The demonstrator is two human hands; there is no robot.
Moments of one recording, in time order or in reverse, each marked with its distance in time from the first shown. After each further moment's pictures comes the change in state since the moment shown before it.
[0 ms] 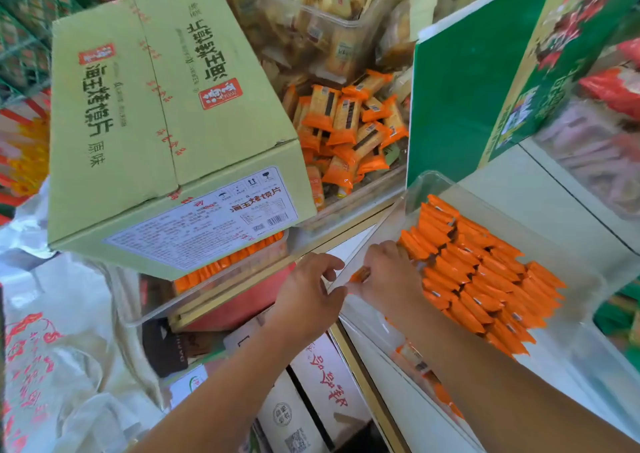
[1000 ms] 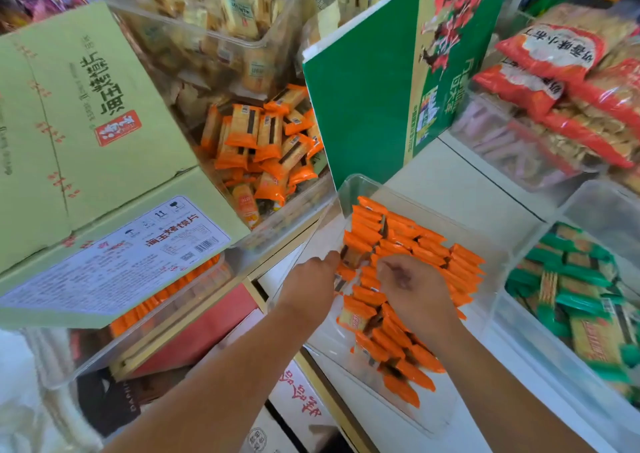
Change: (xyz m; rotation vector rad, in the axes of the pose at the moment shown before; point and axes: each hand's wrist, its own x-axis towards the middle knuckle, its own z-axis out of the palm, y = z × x) left_hand 0.056 0.046 0.074 0.711 -0.298 0.193; right_hand -0.078 0.090 -0.051 0.823 0.302 0.142
